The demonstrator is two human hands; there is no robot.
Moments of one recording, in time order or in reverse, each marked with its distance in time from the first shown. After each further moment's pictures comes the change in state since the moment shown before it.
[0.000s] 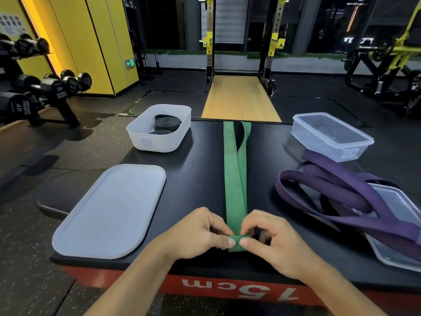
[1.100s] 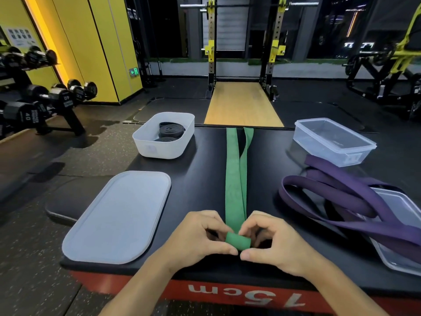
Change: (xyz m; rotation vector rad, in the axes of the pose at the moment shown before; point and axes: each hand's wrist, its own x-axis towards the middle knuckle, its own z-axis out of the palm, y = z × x) left_hand -0.010 -0.012 0.002 0.047 0.252 0.172; right_hand 0.013 -0.002 -0.002 0.216 -0.012 0.085
